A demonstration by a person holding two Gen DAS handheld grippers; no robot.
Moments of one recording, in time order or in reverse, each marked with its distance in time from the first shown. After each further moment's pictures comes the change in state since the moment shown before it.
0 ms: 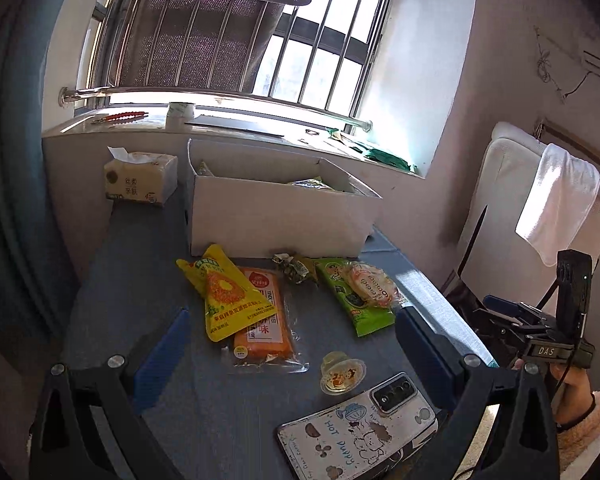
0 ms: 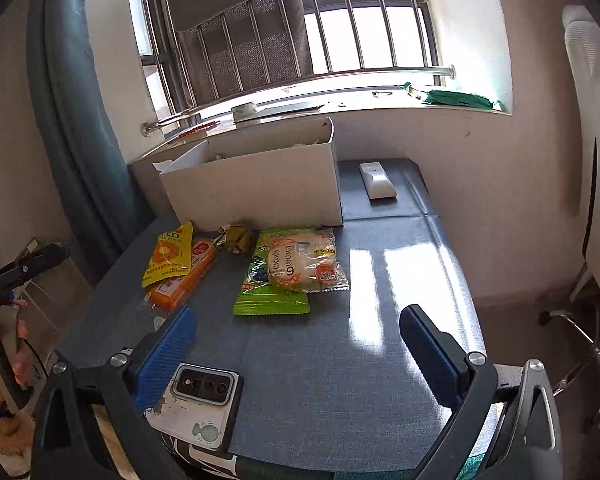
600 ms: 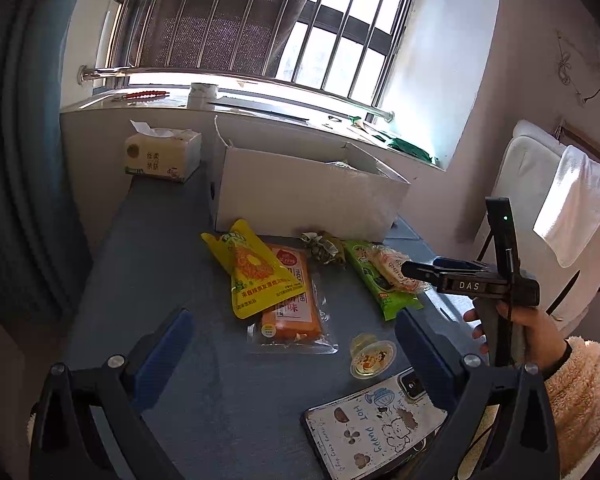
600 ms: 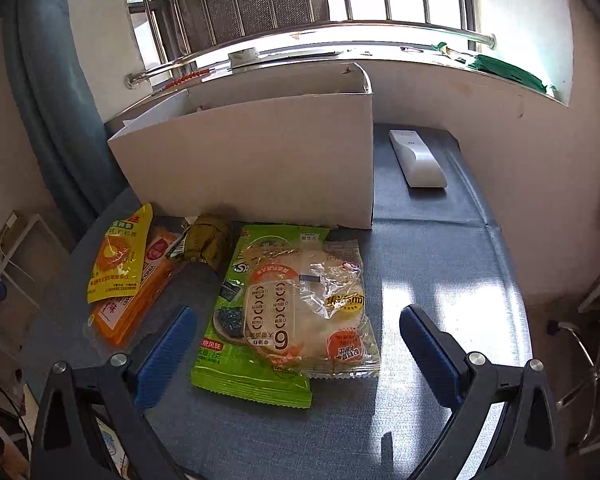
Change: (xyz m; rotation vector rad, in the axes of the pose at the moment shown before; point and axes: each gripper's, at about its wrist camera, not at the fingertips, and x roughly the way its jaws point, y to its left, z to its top) left arm 0.007 0.025 -0.013 -0.046 0.041 0.055; right arm 0.132 0.011 0.043 -0.080 0.186 0.011
